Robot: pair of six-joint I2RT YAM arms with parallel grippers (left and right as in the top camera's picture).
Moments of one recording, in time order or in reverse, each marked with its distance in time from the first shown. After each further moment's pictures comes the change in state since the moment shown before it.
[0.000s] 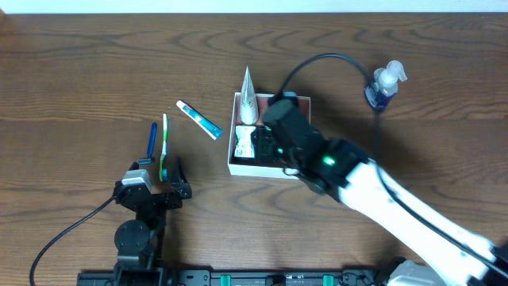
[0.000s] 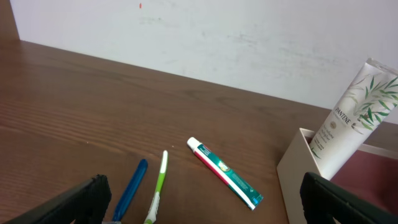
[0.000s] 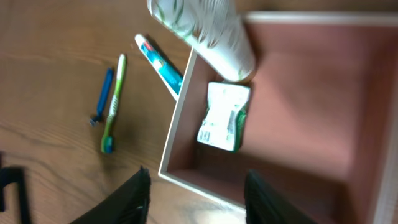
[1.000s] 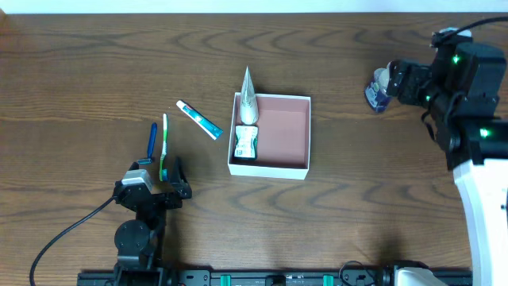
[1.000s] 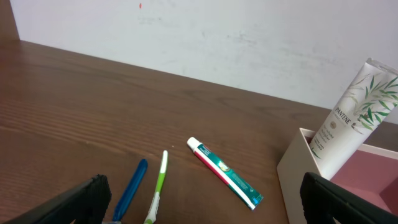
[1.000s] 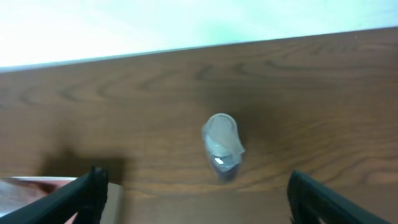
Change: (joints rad) left arm 0.000 0.000 0.000 0.000 0.000 0.000; right arm -0.820 -0.094 0.117 -0.026 -0.120 -0.607
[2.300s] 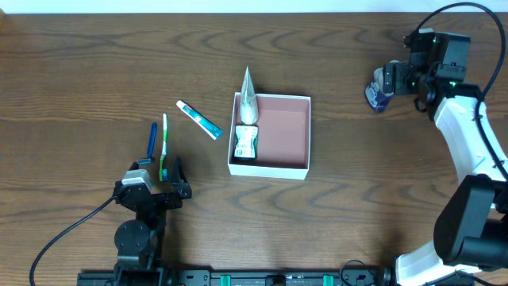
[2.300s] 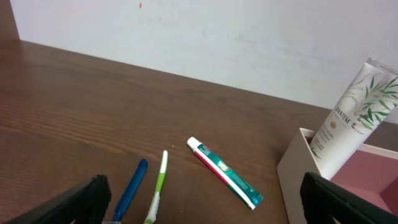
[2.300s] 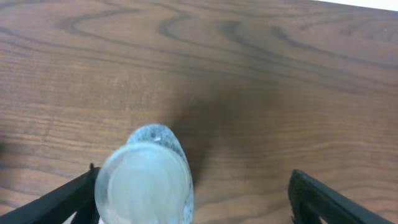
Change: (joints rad) left arm 0.000 0.000 0.000 0.000 0.000 0.000; right arm -0.100 0.427 0.000 0.261 -0.050 -0.293
